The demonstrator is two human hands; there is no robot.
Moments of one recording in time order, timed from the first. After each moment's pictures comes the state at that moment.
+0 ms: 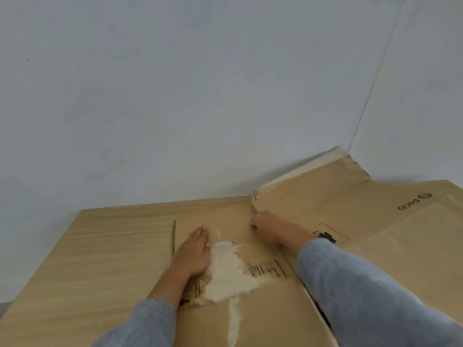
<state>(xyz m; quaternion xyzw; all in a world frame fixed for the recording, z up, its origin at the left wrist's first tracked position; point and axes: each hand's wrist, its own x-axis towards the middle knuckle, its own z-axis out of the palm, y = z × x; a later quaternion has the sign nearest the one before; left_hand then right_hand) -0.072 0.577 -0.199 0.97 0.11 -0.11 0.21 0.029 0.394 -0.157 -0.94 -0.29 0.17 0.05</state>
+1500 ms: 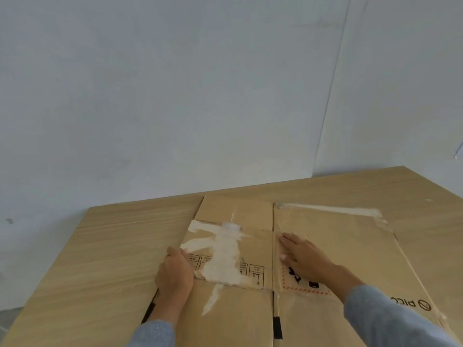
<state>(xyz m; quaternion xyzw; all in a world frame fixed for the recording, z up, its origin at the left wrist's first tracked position) -0.180 0.540 -0.194 0.92 0.34 0.09 0.18 -0.096 0.266 -0.186 -0.96 -0.23 0.13 0.12</state>
